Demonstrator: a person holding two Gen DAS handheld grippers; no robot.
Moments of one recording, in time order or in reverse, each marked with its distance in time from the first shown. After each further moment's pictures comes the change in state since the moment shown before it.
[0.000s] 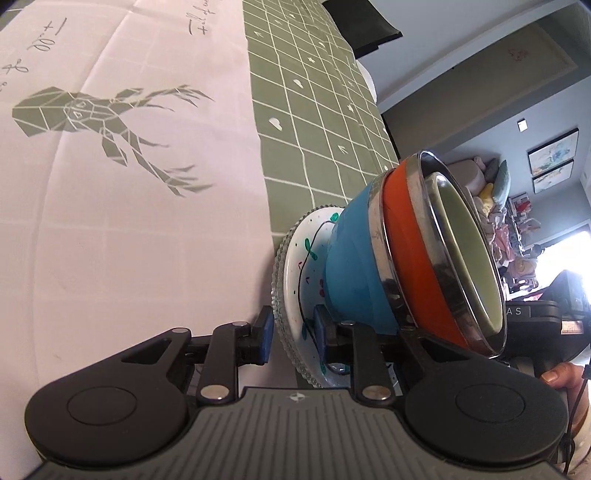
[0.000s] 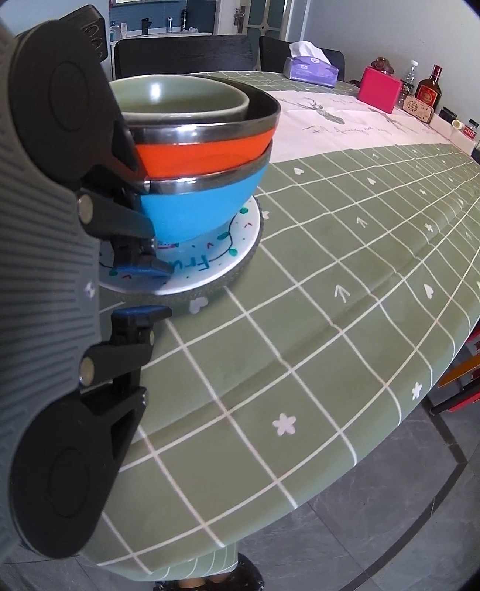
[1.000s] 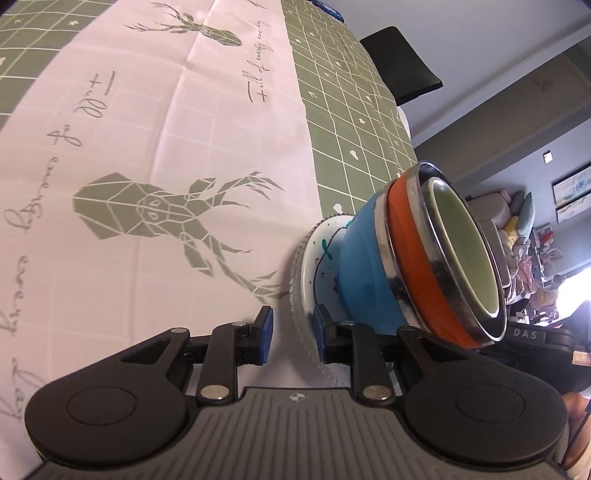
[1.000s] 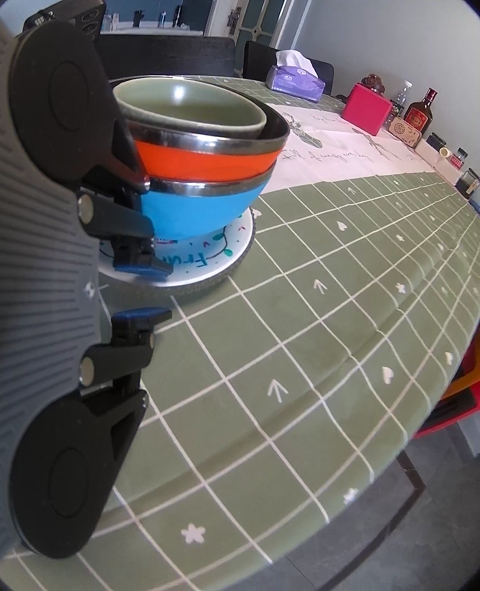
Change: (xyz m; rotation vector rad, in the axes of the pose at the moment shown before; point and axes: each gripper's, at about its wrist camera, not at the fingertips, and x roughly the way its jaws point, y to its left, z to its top) left arm -0.031 0.035 0.048 -0.033 -0.075 0.085; right arm 0.024 0.060 0.024 -0.091 -0.132 -0.029
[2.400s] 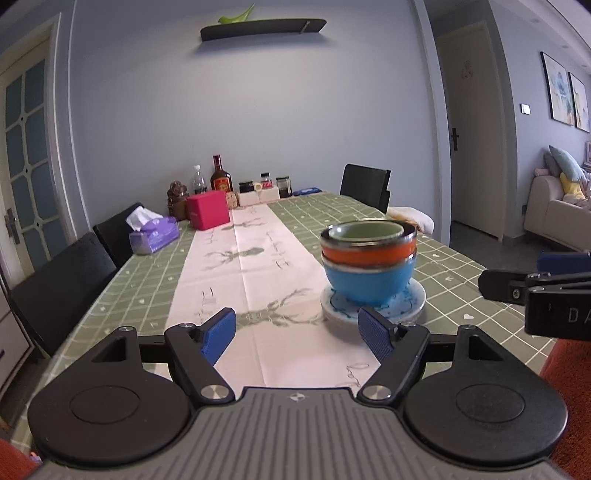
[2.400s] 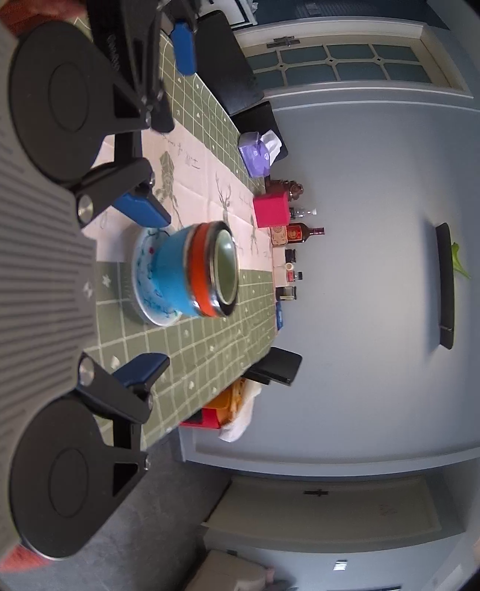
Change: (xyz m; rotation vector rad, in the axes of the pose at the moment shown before) left arm -0.110 -0.093 -0.206 0.615 -0.685 0.418; right arm -0.124 0.034 -0.261 -0.593 -0.769 -0.075
